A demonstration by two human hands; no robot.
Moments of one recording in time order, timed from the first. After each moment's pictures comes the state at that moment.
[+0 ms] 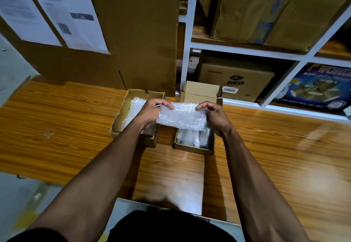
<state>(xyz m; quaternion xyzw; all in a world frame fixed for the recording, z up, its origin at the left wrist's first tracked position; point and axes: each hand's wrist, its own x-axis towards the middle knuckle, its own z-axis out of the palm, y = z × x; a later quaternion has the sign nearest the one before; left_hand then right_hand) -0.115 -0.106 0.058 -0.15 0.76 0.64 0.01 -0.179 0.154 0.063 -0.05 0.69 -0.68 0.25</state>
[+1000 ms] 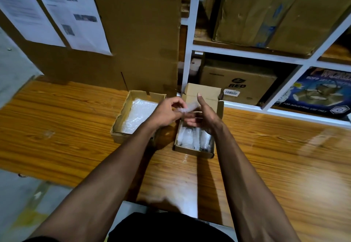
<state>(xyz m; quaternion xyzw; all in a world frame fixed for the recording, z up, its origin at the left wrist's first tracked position) -0.118 -0.063 0.086 -0.03 0.85 0.52 -0.01 -0.192 0.119 0.063 0.04 0.66 -0.66 0.36</state>
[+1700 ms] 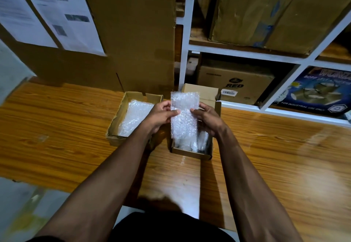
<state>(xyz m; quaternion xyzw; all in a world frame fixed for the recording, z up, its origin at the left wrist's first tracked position) -0.135 -0.071 0.053 -0.19 0.65 0.74 0.07 -0.197 0.140 0.060 -0.04 0.62 -0.71 0.34</state>
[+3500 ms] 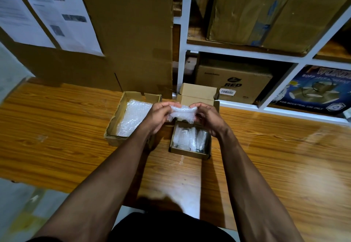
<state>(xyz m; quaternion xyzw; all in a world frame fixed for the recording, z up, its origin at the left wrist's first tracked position) -0.132 -0.064 0.053 -0.12 0.61 0.78 0.02 -0.199 0.149 0.059 -0.05 0.60 -0.73 0.32</state>
